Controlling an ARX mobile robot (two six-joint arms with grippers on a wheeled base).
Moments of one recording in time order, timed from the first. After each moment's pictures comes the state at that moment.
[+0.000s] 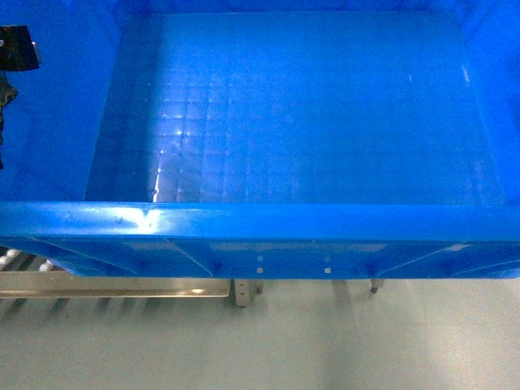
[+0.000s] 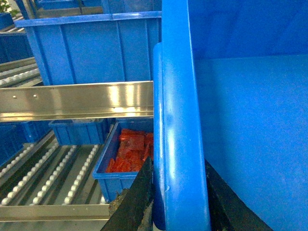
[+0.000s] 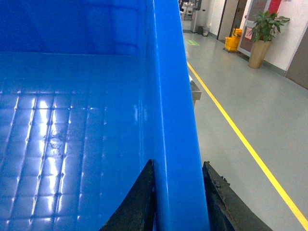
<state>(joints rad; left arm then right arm) -0.27 1.24 0.49 0.76 -0.31 0.05 0.25 1.27 0.46 0.81 0.37 -0.04</state>
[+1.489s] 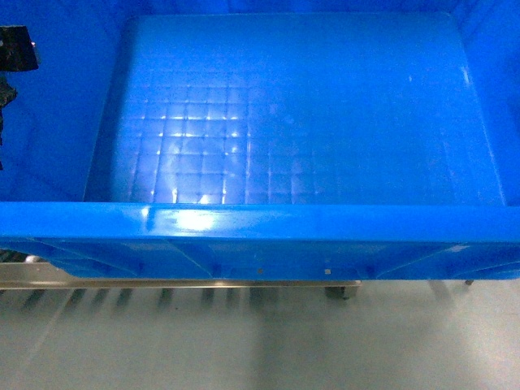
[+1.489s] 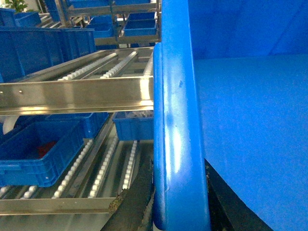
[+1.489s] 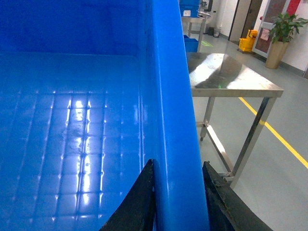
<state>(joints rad) -0.27 1.24 0.49 0.76 -0.31 0.05 0.25 1.27 0.46 0.81 0.37 -0.04</state>
